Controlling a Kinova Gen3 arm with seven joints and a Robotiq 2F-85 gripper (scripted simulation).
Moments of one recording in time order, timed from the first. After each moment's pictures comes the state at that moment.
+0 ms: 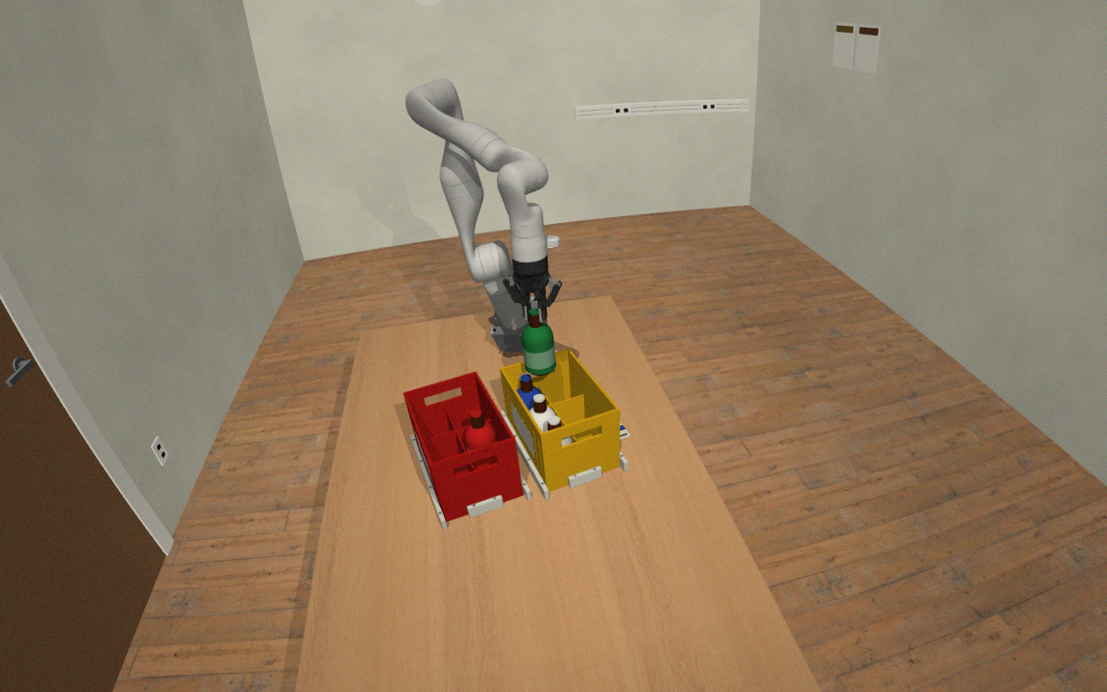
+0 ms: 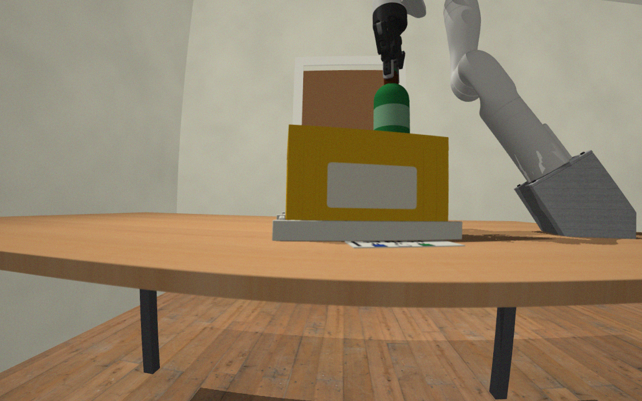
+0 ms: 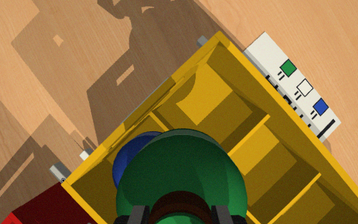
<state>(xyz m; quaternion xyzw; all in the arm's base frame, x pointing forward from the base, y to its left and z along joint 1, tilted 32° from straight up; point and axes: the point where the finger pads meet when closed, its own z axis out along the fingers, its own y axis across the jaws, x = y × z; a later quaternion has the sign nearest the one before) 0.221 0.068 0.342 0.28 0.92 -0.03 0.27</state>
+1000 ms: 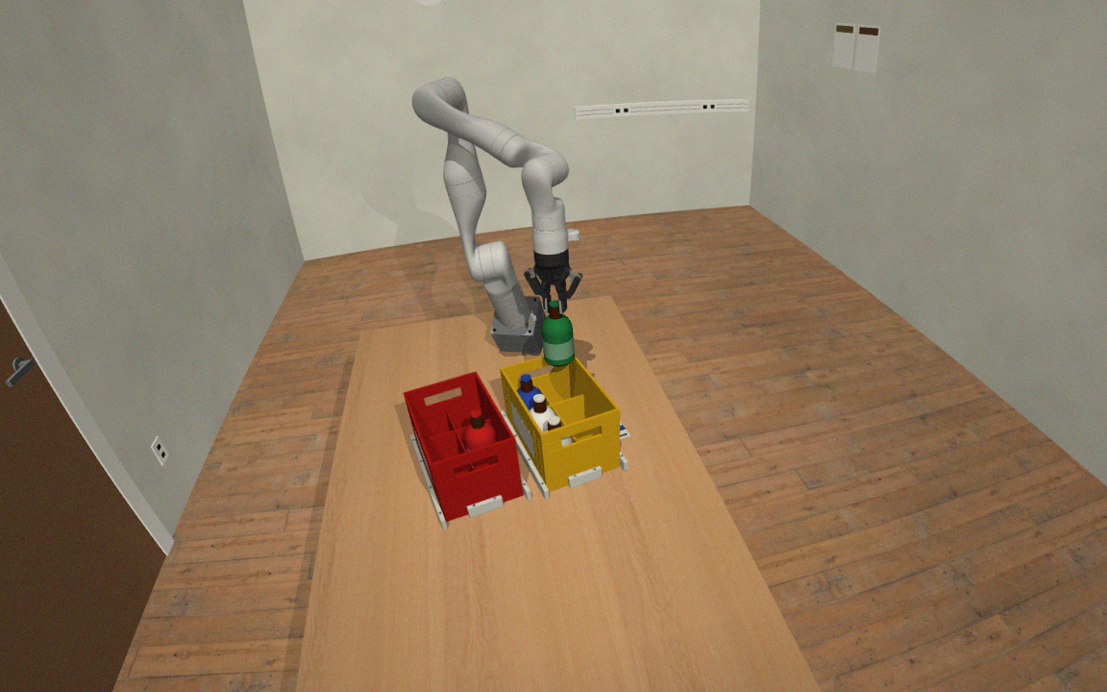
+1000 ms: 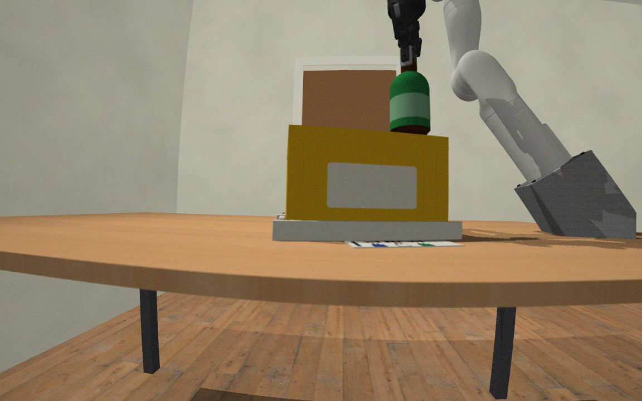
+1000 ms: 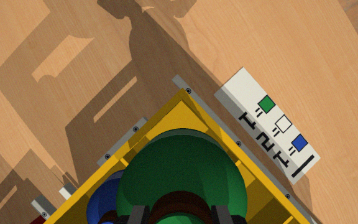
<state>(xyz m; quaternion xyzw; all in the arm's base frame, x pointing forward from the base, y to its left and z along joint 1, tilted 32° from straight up) 0.204 0.117 0.320 0.28 0.92 -0.03 0.27</state>
